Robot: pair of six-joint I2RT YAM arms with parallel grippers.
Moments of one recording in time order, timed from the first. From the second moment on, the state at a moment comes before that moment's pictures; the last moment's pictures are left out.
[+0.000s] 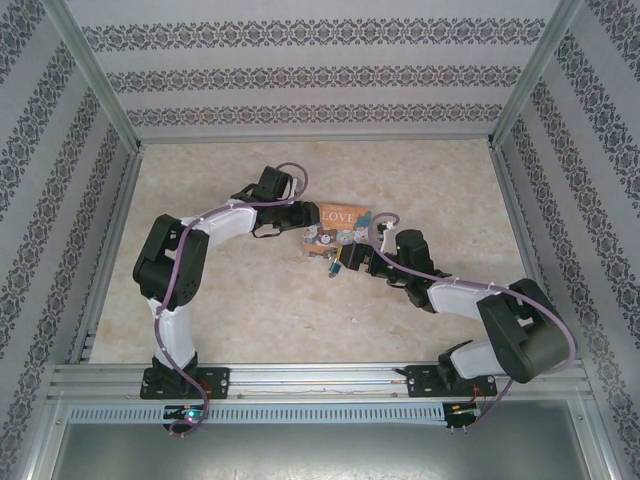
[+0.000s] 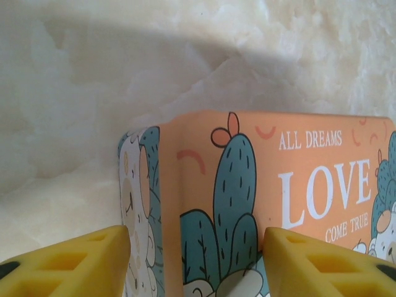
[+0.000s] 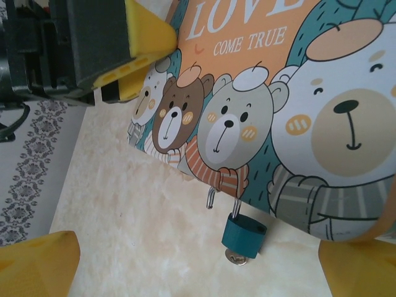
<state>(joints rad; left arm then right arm) -0.41 1.94 1.30 -0.25 0.37 -0.55 0.41 1.40 0.40 0.51 -0.48 0.75</state>
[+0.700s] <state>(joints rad) -0.41 1.73 0.98 -0.09 0.35 -0.70 0.35 1.59 0.53 0.62 -0.57 0.66</state>
